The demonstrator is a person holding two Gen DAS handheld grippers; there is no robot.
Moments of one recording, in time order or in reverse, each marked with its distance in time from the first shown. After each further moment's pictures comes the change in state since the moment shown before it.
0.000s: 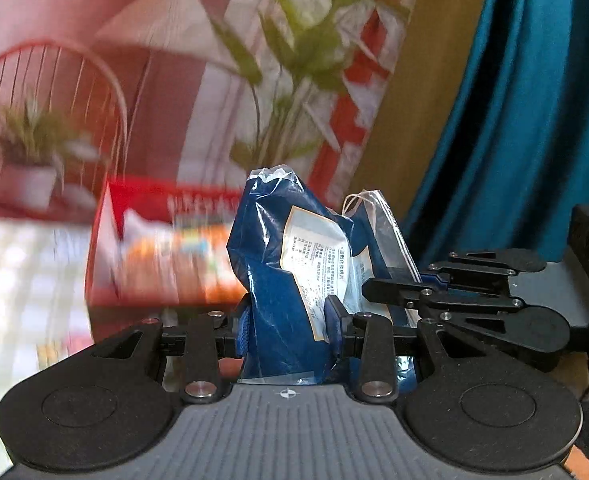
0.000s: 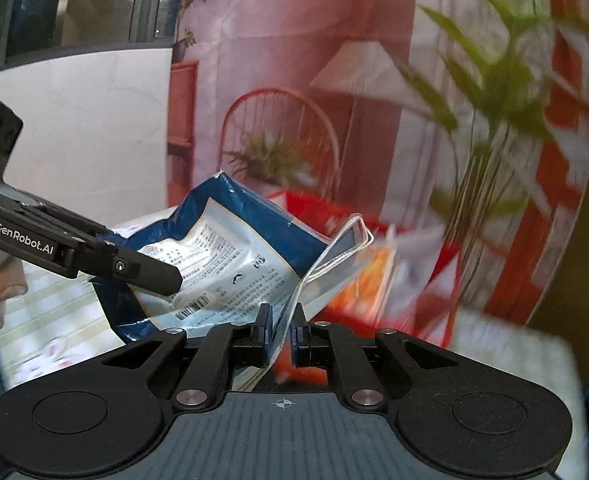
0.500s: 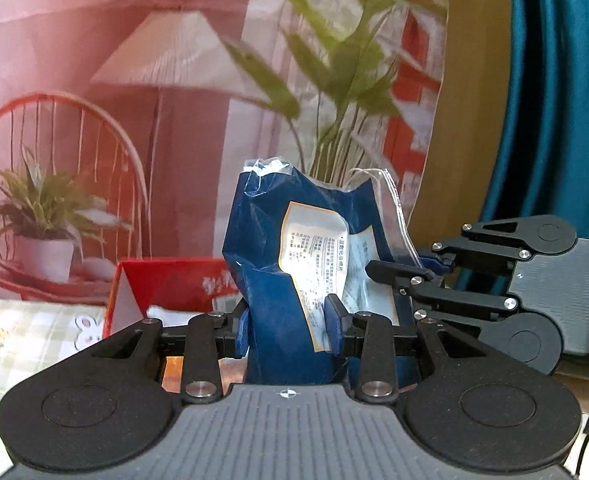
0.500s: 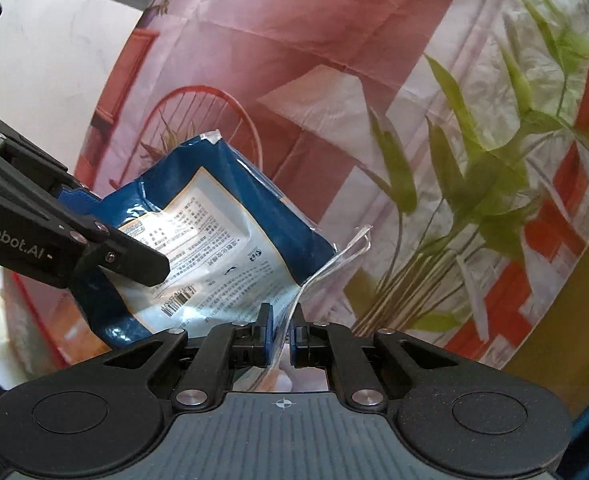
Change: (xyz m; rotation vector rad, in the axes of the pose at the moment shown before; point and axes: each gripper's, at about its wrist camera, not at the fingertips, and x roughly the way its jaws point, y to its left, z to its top) left arm 0.085 0.019 0.046 0.091 -0.048 0.140; right arm 0.126 -0.033 0.049 -0.291 -0.048 -0.290
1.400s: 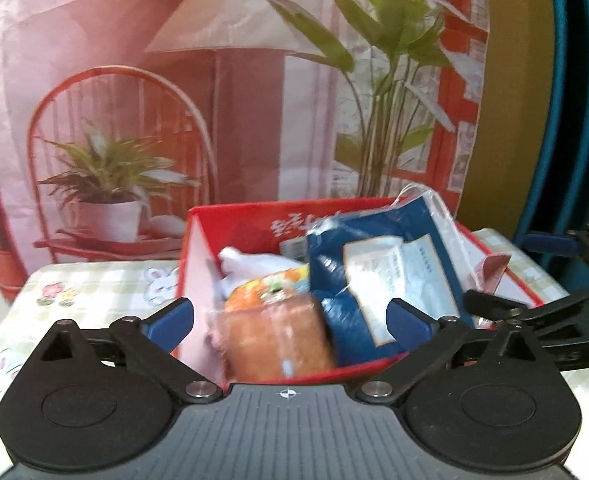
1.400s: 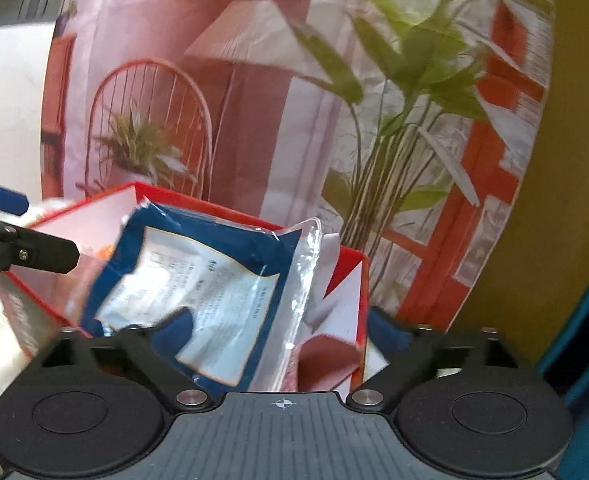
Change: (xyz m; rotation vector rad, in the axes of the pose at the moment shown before) left arm -0.027 0.008 -0.011 0.035 0.133 0.212; right arm -0.019 -0.011 -0.056 0.346 0.143 -0.028
